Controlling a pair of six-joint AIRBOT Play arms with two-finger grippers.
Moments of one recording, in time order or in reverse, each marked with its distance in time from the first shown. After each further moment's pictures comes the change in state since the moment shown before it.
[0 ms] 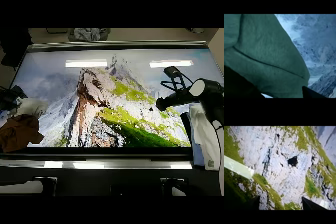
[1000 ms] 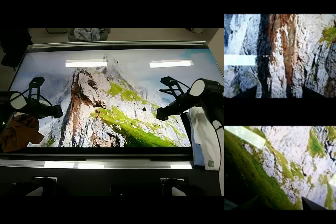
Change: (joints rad) left arm -0.565 0.379 -0.365 0.103 -0.049 0.193; right arm -0.001 0.000 0.000 -0.011 0.257 0.000
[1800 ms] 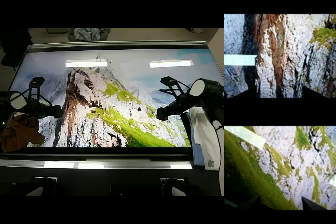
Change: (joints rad) left arm 0.001 0.000 0.000 0.000 -0.003 0.000; right arm 0.000 0.000 0.000 0.000 0.000 0.000
